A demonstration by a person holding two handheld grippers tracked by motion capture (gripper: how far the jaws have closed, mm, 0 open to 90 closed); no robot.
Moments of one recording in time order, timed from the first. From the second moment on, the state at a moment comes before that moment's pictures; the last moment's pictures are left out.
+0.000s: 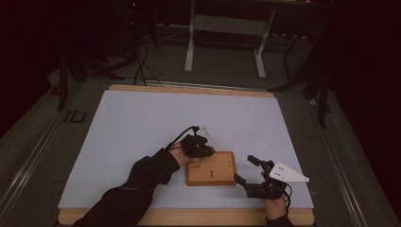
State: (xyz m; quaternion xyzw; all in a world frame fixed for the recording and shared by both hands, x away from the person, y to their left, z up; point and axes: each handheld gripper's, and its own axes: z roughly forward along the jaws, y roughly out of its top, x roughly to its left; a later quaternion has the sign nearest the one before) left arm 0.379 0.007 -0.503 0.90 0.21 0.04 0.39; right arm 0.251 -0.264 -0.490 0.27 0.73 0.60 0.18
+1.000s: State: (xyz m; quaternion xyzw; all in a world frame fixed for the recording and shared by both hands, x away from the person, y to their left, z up) left arm 0.395 0.010 -0.502 0.90 0.22 -0.02 0.38; right arm 0.238 -0.251 -0.490 0.17 0.84 0.46 0.24
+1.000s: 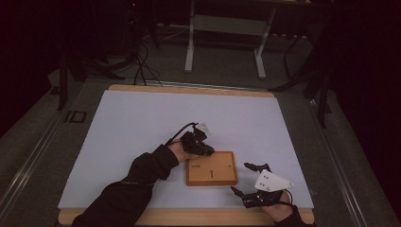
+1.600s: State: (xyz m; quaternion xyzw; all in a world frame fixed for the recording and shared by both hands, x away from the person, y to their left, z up) left arm 0.408 0.013 -0.503 0.89 0.23 -0.06 0.38; right arm 0.224 -0.228 -0.512 0.04 0.88 0.30 0.36
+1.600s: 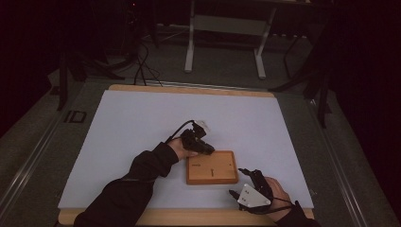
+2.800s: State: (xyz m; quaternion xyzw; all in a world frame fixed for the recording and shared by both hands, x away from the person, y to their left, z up) left arm 0.423 0.016 -0.507 0.89 0.22 -0.11 0.39; right arm 0.218 -0.203 -0.561 -0.16 0.82 0.11 0.54
